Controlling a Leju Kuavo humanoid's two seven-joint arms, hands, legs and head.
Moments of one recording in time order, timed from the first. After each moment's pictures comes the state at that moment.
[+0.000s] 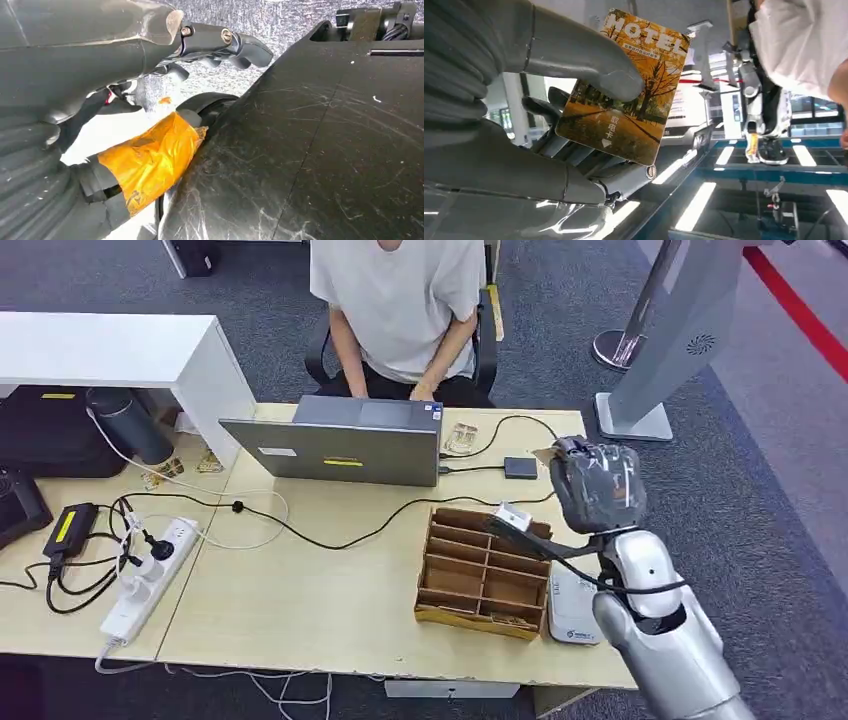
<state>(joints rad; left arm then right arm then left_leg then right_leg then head) -0.17 -0.18 -0.21 -0.23 -1.03 -0.33 0.18 -0.37 -0.23 0.43 -1.50 1.27 -0.34 0.05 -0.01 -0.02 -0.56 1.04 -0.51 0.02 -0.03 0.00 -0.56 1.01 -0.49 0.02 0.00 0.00</state>
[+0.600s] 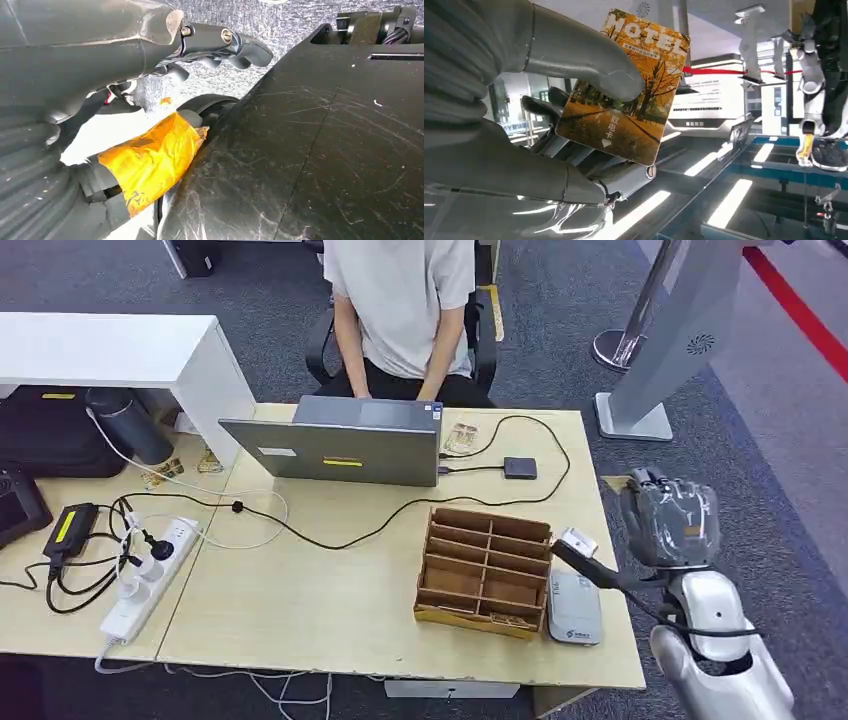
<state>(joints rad) -0.16 -0.18 -0.20 -0.23 -1.05 -0.32 0.19 -0.18 -0.32 0.25 -1.56 1.30 -0.42 0.03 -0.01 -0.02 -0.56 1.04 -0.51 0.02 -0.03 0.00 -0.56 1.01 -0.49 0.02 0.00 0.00</state>
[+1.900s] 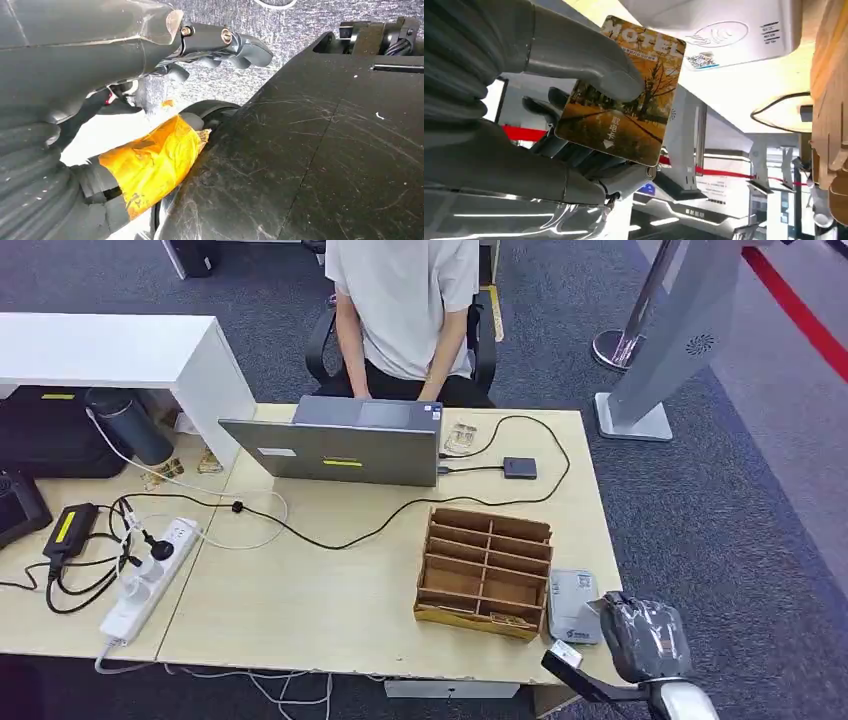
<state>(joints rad) -0.16 -0.18 -0.18 -0.23 -1.07 -0.29 0.20 0.14 -0.30 0.28 -1.45 1.24 -0.43 0.02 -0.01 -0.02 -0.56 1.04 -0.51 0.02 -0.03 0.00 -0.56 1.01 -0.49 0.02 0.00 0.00</state>
